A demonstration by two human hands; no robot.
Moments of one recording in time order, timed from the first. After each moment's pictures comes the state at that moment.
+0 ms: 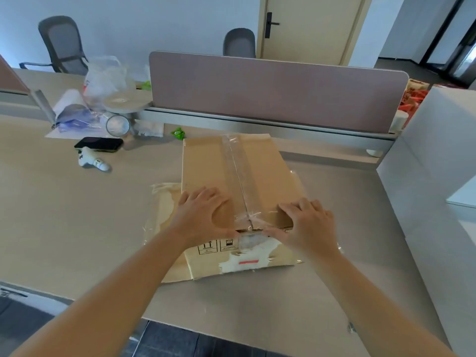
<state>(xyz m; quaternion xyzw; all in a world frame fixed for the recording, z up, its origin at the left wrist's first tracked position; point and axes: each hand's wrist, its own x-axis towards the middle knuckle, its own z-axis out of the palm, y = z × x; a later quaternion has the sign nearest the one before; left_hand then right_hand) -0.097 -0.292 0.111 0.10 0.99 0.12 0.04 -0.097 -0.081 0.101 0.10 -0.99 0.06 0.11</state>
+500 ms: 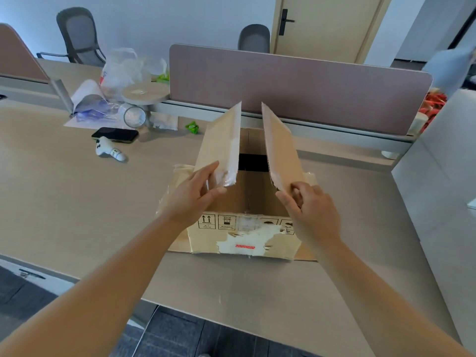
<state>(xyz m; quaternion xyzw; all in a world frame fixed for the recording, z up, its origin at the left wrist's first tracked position) -0.092 -0.331 0.114 0.03 0.91 0.39 -0.09 -0.098 -0.114 0.111 0.04 -0.96 0.23 0.13</state>
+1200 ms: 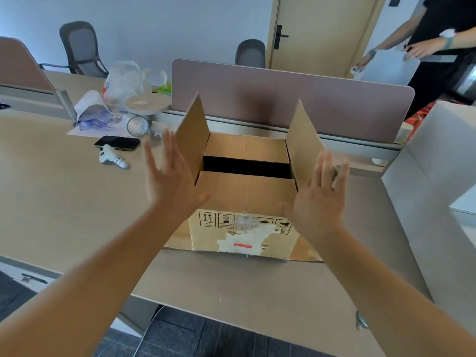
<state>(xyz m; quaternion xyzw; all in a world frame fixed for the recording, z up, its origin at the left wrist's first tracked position) -0.076 -0.337 0.156 -0.13 0.95 -0.27 -0.09 -0.089 -0.119 0.150 0.02 -0.97 -0.21 0.12</state>
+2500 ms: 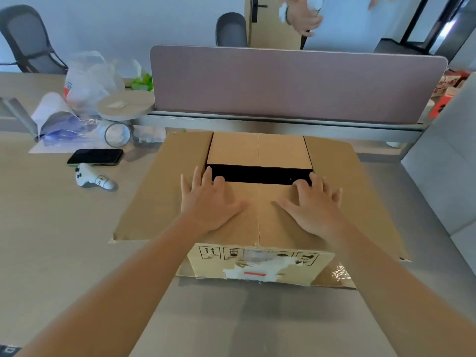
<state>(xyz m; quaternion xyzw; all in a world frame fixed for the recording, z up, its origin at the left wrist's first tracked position) -0.187 -0.372 0.107 0.03 1.00 0.05 0.05 -0.178 -0.173 0.108 -0.03 -0.99 0.12 -0.07</state>
